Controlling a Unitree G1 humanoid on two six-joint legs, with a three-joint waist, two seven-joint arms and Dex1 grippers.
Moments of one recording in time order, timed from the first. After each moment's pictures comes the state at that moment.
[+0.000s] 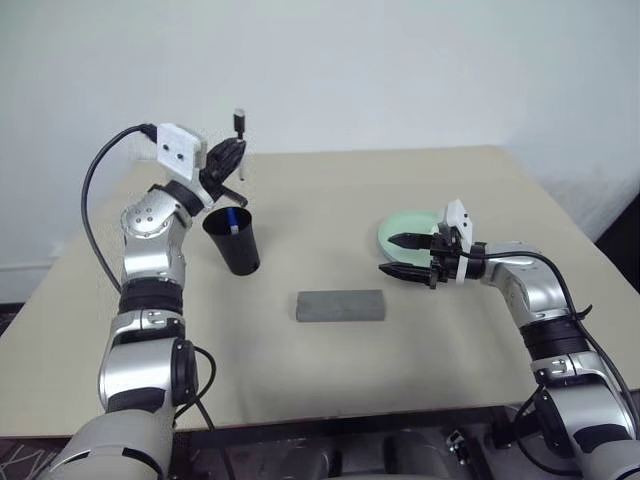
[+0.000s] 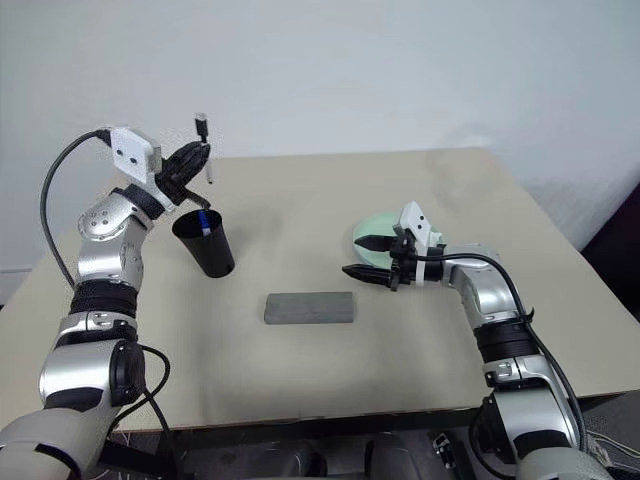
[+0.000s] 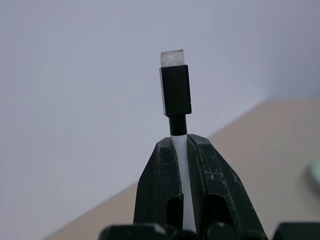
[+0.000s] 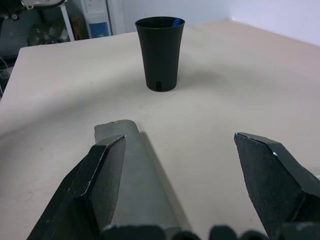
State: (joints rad) left arm -0.84 0.49 0.22 0.78 -0.15 -0.25 -0.68; right arm -0.63 -0.45 0.09 0.35 0.32 0.30 1.19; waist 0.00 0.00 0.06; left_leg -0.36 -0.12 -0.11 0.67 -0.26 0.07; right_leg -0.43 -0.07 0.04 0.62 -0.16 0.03
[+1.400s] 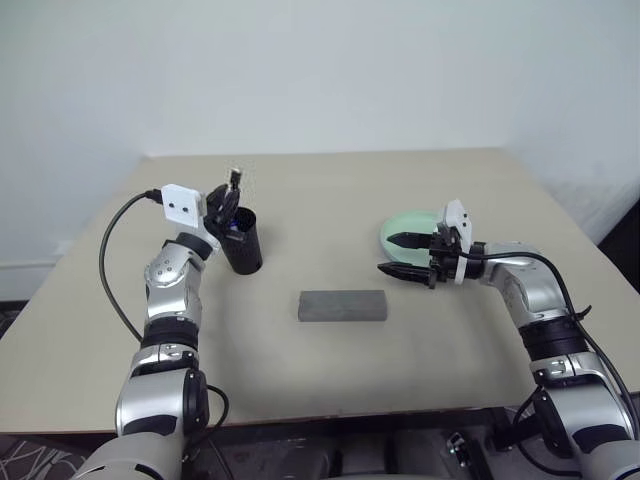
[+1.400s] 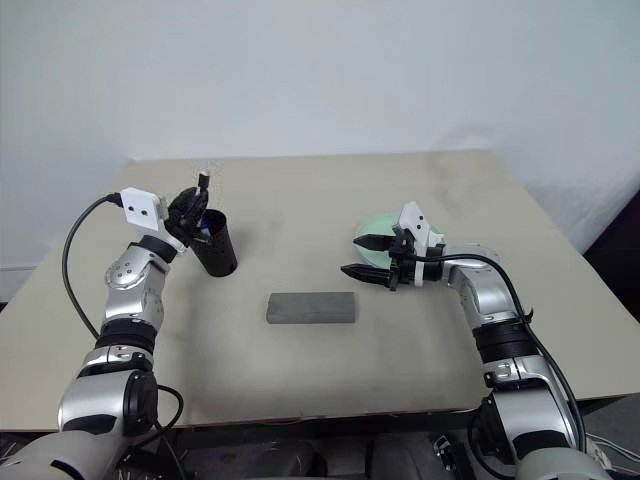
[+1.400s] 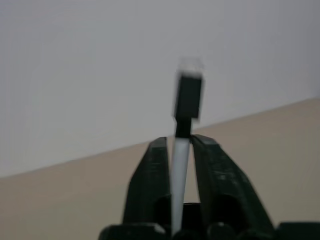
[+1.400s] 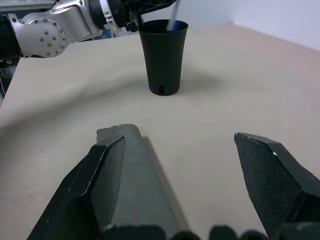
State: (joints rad) left arm -0.69 0.40 0.26 0.84 -0.22 -0.34 -0.57; right arm -0.63 -0.44 0.09 0.34 0.32 0.29 1.19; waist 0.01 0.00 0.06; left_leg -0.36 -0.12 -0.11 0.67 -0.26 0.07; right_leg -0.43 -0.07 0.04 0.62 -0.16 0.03
